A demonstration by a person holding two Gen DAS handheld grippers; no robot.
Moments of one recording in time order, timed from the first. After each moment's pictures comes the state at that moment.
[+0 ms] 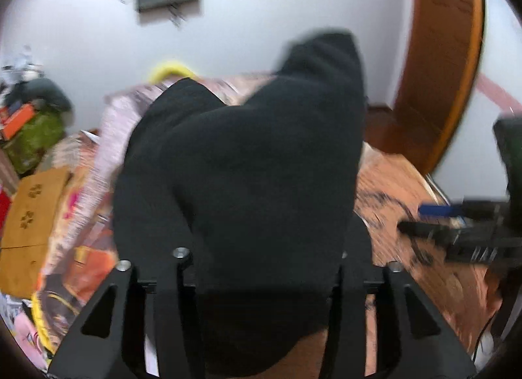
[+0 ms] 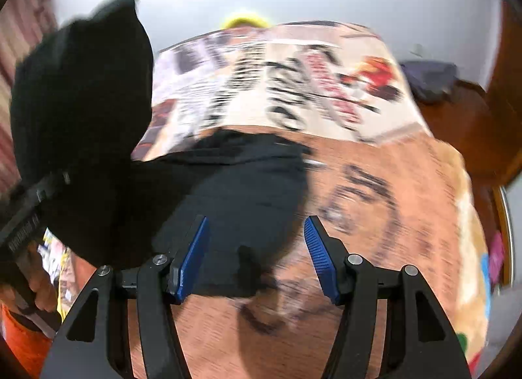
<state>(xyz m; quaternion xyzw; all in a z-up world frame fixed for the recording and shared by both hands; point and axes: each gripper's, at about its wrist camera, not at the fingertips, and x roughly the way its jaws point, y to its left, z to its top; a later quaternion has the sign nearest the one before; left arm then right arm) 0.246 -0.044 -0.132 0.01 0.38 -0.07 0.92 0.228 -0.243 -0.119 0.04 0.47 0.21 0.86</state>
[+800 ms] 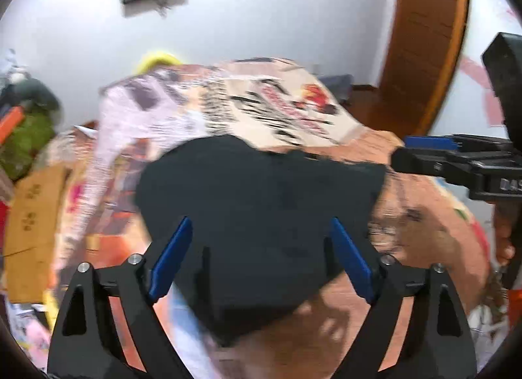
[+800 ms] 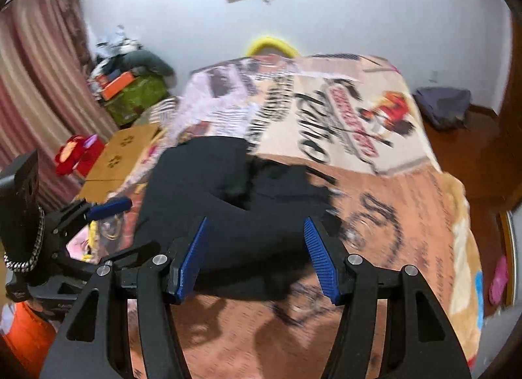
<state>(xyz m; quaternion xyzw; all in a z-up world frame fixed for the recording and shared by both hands) 0.213 0.008 -0.115 0.03 0.39 -0.08 0.92 0.203 -0.192 -0.068 0.01 0.41 0.29 0.86</state>
